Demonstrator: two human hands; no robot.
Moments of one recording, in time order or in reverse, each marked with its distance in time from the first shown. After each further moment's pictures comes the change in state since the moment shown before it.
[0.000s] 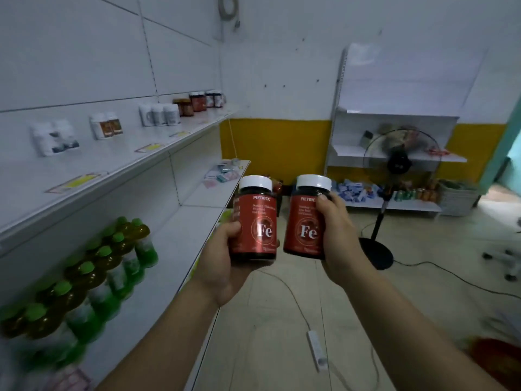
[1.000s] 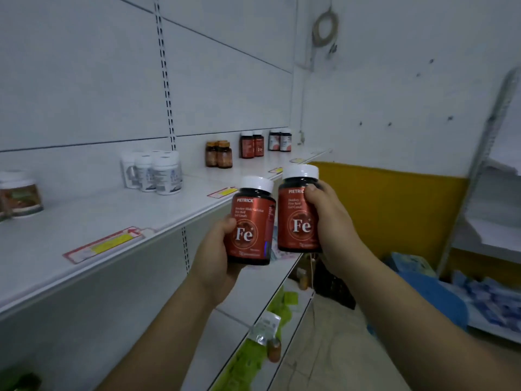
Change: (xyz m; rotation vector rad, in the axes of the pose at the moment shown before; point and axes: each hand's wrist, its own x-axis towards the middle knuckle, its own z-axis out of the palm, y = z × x) left_hand 0.583 0.118 -0.131 0.095 0.393 0.385; right_hand 0.653 0.091 0.135 -0.023 -0.492 -0.043
